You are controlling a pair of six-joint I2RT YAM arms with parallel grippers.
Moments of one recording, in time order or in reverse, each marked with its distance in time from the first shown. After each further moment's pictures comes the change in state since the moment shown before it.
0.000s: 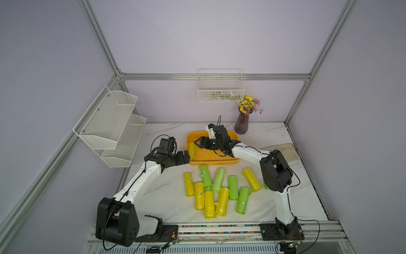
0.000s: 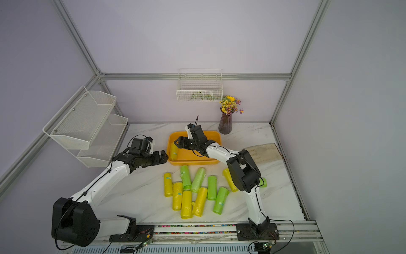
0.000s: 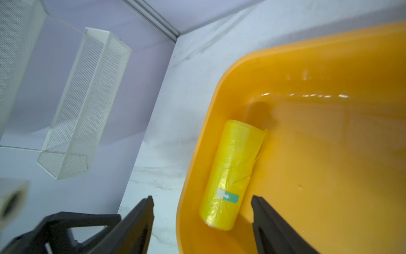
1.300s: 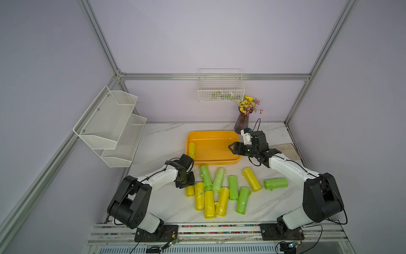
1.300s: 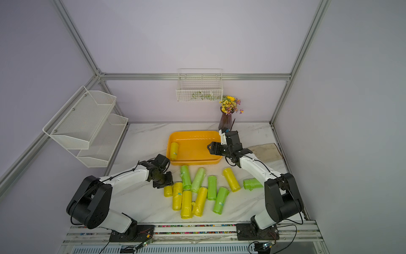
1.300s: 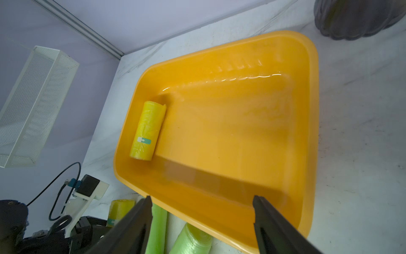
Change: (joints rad) left arm -0.213 0.200 -0.155 -0.032 -0.028 -0.262; right arm -0.264 -0.534 -0.534 -0.133 0.050 -0.194
